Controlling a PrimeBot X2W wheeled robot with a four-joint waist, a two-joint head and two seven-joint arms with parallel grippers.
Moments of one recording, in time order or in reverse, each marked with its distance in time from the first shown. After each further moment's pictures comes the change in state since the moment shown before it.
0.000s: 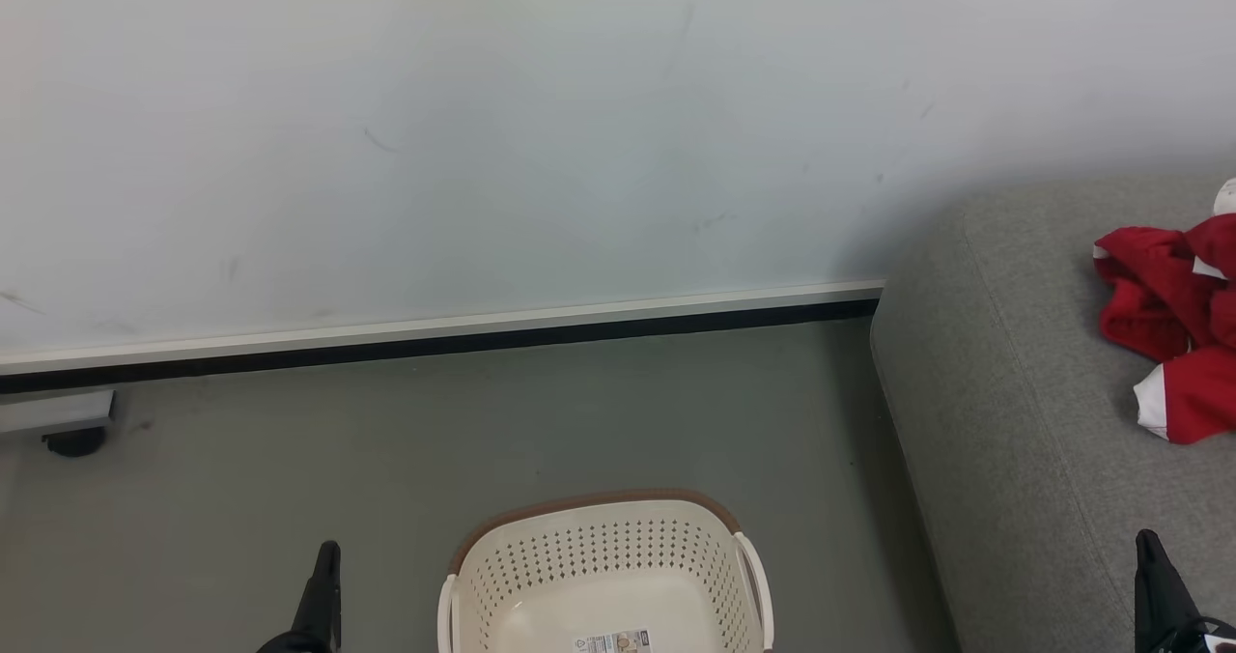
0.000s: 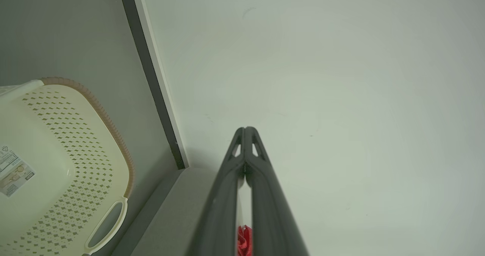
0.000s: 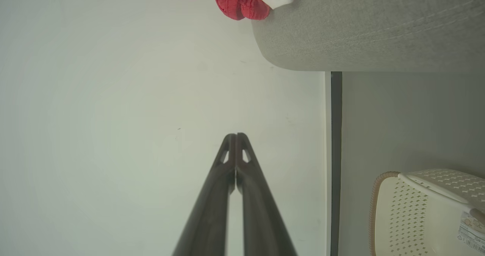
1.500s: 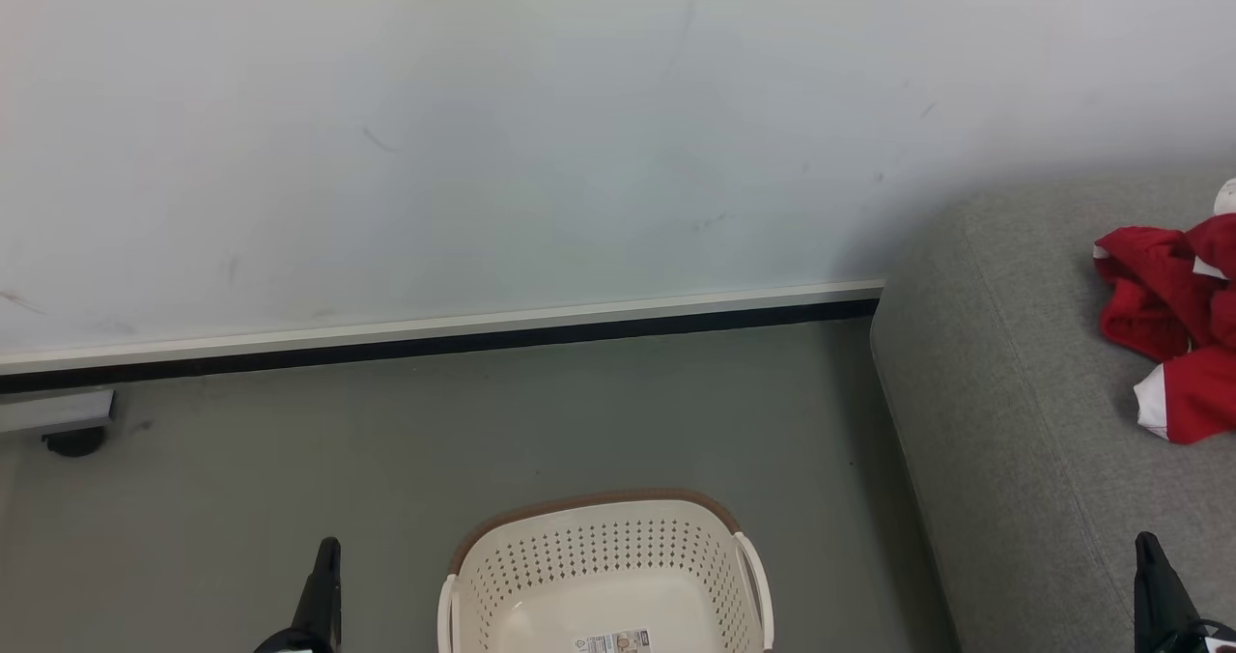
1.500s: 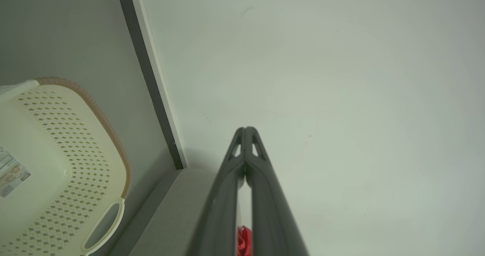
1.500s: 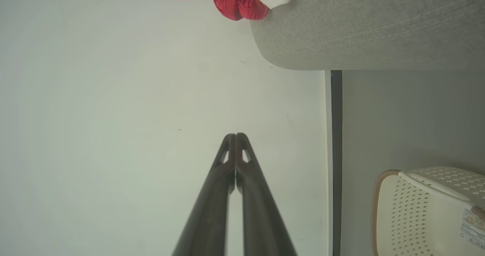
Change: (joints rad) left arm -0.007 0.000 0.000 0.001 -0.002 0.000 0.001; right arm -0.002 0.012 -0.019 0.001 -0.005 0.000 0.016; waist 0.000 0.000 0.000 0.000
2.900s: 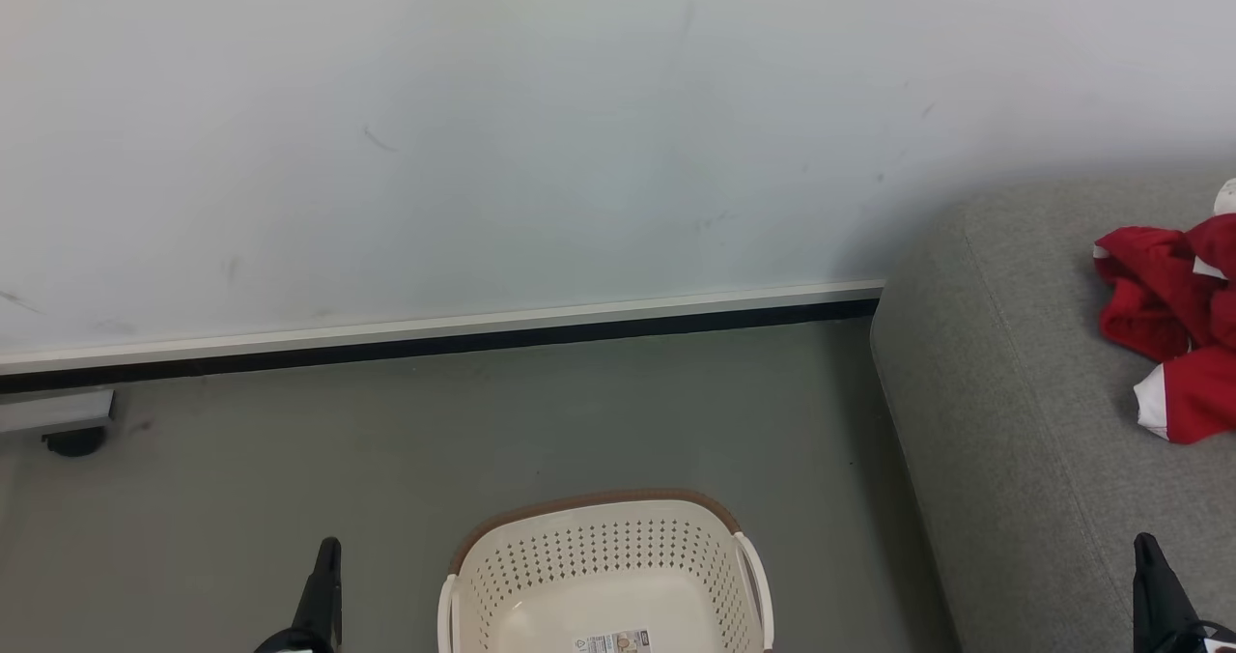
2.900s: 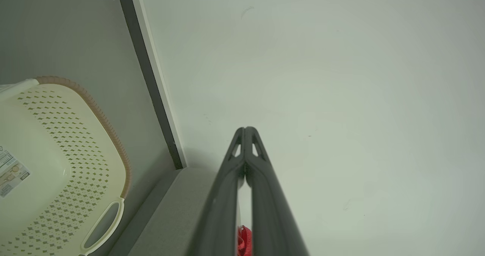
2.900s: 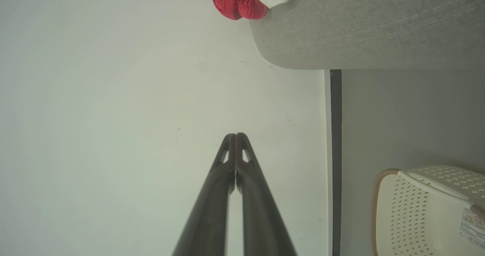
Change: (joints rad) left arm 0.000 0.000 -0.001 0.000 -0.004 0.000 0.000; right arm -0.001 0.007 -0.009 0.001 -0.007 0.000 0.009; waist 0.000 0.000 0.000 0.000
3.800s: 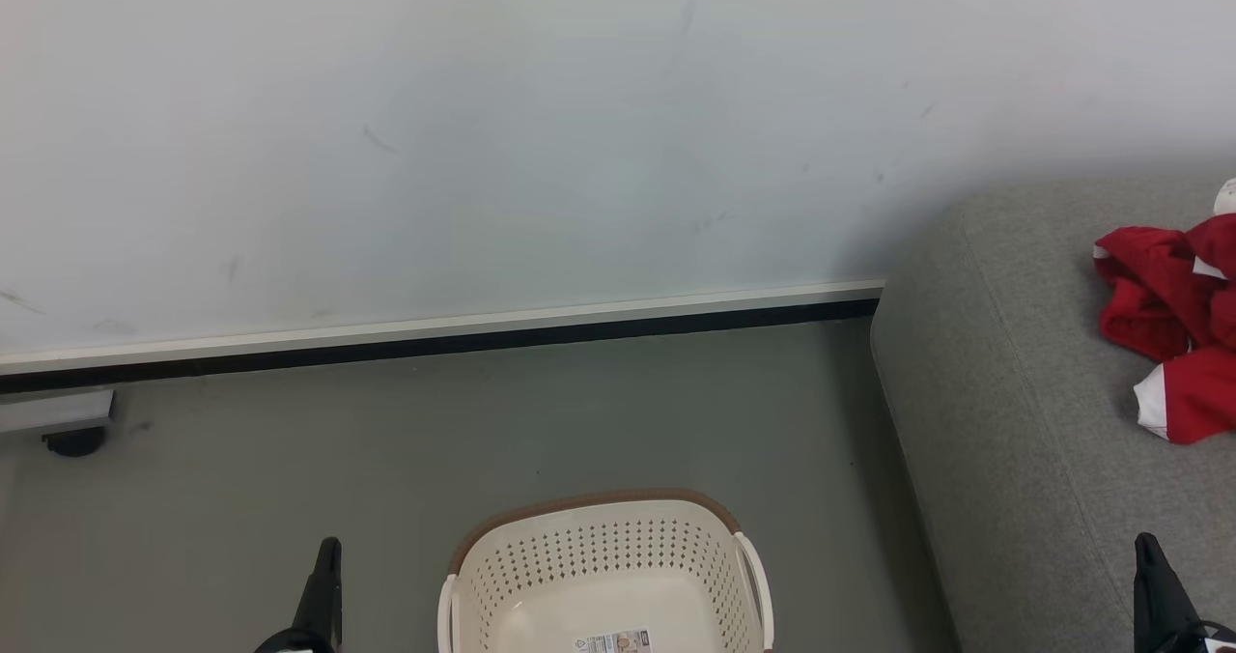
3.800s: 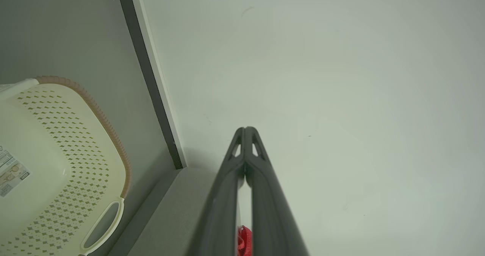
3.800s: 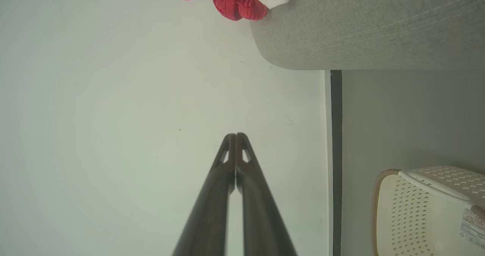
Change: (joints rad) left arm 0.000 0.000 0.000 0.000 0.000 0.000 0.000; right arm -0.001 0.002 -0.004 0.000 -0.001 0.000 0.001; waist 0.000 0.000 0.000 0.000
